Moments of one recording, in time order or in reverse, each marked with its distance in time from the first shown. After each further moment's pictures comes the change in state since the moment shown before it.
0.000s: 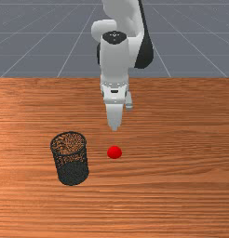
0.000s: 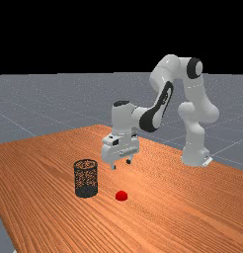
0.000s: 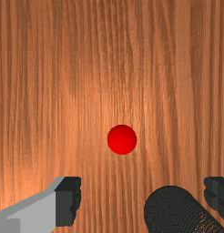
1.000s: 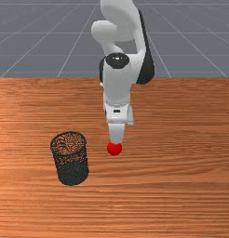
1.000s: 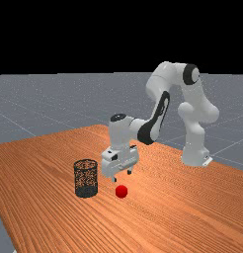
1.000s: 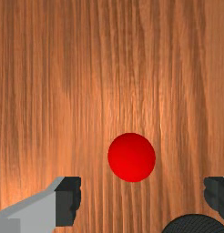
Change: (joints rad) arm 0.012 0.137 -0.001 0.076 -0.012 -0.021 0.018
